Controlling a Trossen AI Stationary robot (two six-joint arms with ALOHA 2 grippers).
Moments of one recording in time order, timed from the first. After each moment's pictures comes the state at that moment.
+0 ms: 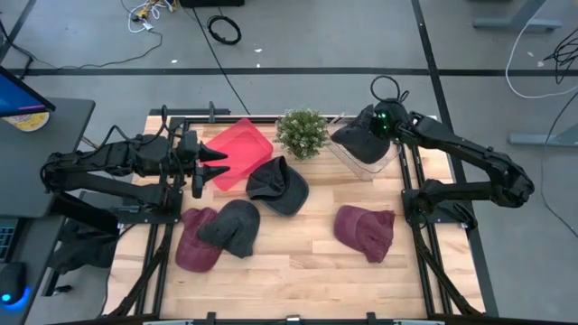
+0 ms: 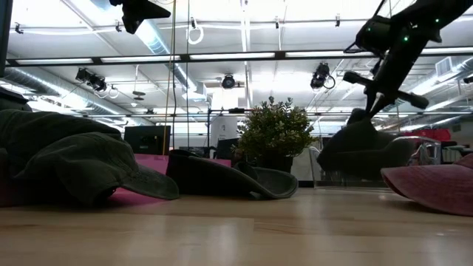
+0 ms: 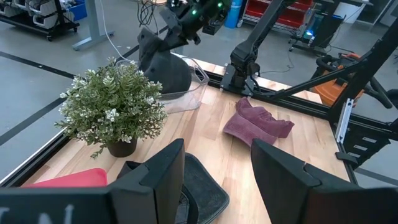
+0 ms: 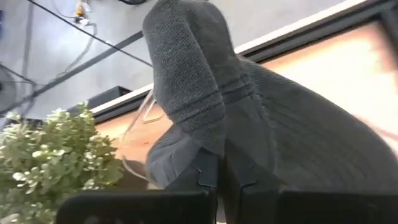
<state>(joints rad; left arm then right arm) -0.03 0.75 0.99 -0.54 -0.24 -0.27 -0.72 1.09 0.86 -0.62 0.24 1.08</state>
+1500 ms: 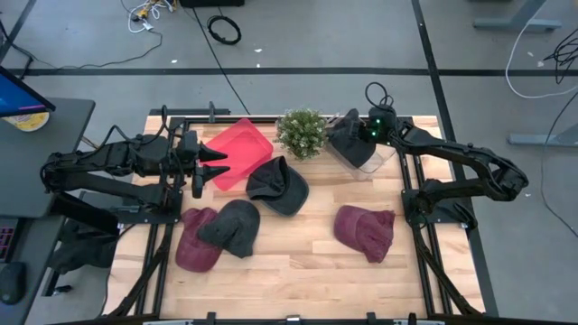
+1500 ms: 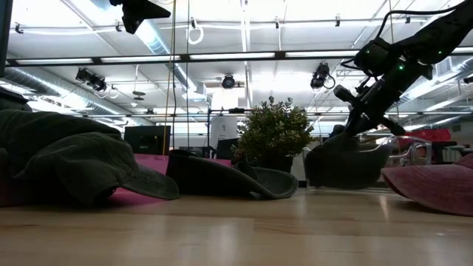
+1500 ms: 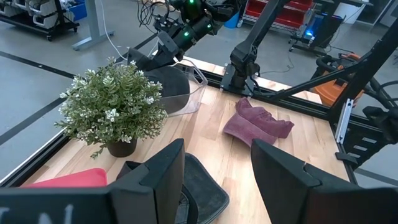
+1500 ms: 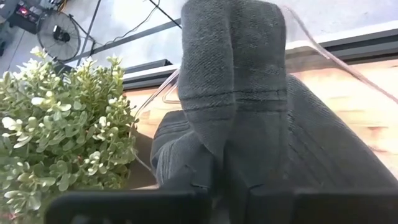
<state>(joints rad) -0.03 0.75 0.99 -0.54 -0.24 -0.27 -0.76 1.18 0.64 -0.13 0.03 0.82</state>
